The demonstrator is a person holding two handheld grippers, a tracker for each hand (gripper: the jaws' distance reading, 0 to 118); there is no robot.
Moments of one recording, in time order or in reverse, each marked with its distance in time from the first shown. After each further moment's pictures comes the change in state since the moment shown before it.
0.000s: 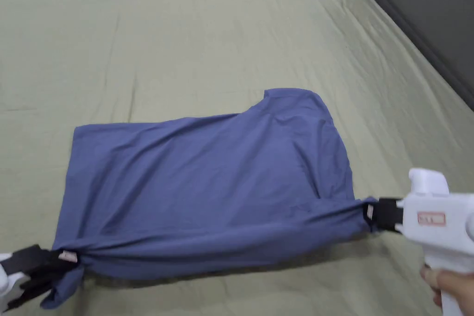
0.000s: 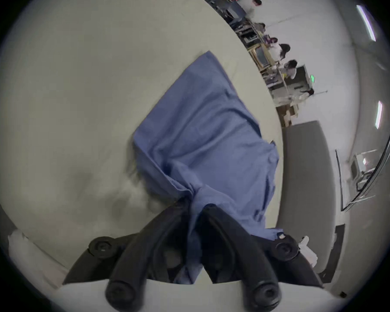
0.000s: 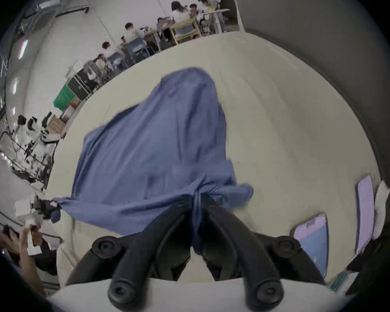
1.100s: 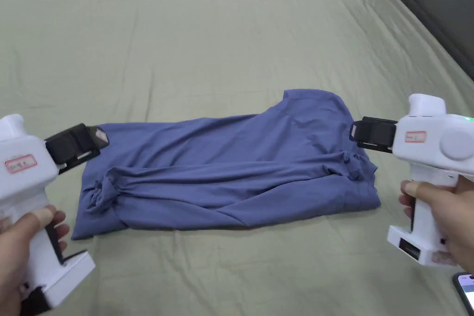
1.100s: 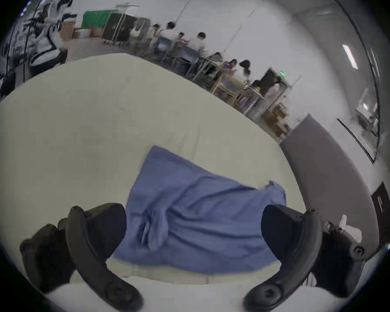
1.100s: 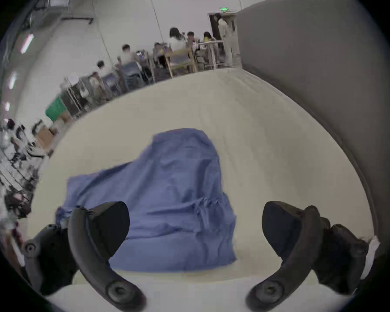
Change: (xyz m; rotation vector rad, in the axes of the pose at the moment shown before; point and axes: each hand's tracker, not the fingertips) left arm 0.098 0.042 -0.007 0.337 0.063 -0.457; right arm -0.033 0.078 -0.027 0.196 -0.018 0.023
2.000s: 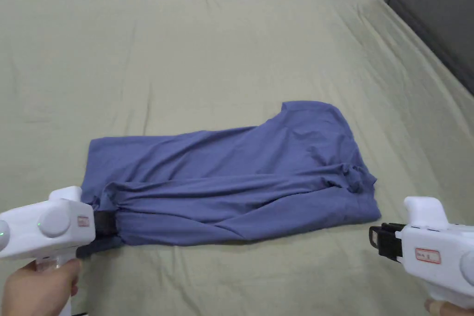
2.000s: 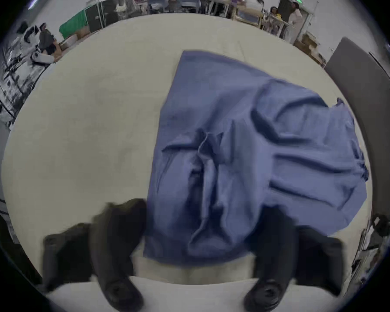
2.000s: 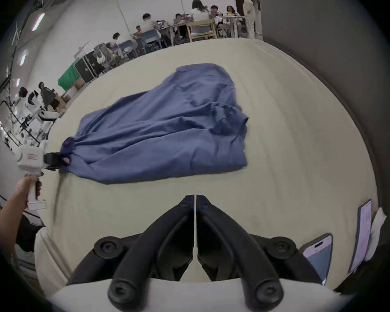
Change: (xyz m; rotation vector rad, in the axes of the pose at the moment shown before) left arm -0.035 -0.052 -0.111 -0.352 0.320 -0.201; right arm 0.016 -0.104 0.012 -0.199 -0.003 0.134
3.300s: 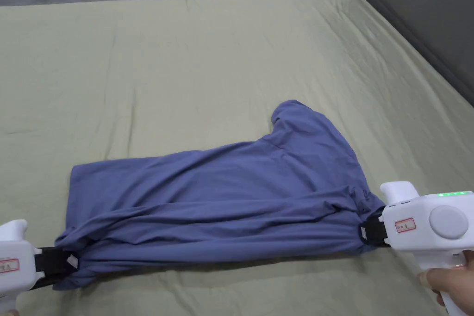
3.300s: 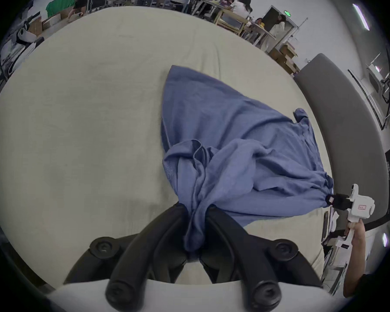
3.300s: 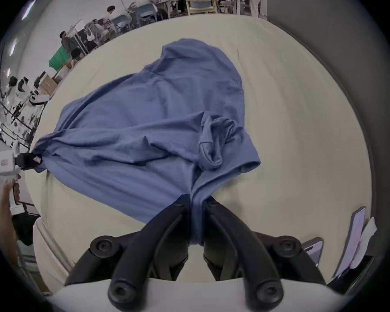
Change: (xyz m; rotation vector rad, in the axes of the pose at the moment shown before) left arm -0.054 -0.031 0.046 -0.084 -0.254 0.046; right arm 0.015 0.013 -0.026 -0.220 -0.008 0.008
